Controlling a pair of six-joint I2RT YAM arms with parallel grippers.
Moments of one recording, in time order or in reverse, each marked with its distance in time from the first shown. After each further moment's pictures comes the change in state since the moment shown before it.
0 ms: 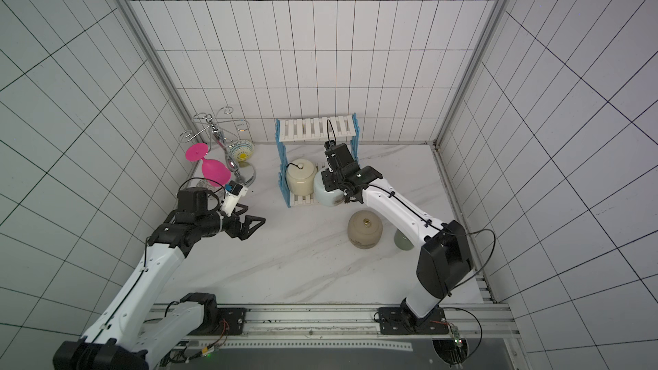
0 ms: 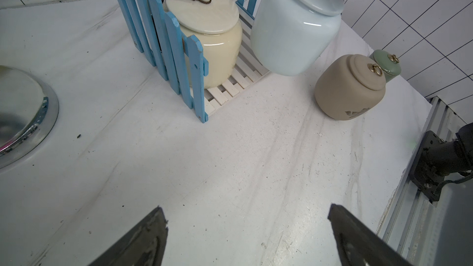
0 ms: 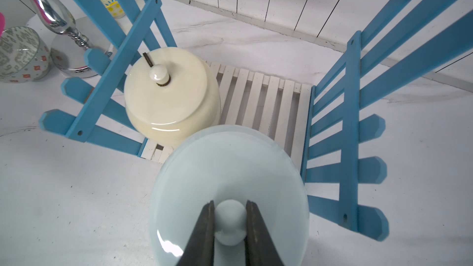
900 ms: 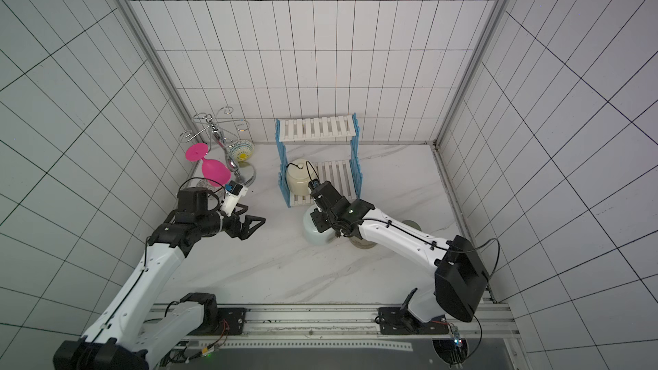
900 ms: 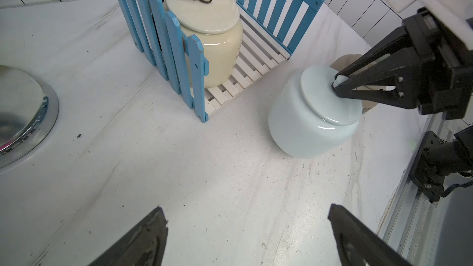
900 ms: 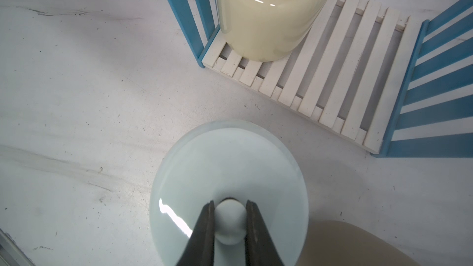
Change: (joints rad) left arm -0.001 0.002 0.000 0.001 0.000 0.000; right arm 0.222 -0.126 -0.294 0.035 -0.023 0.048
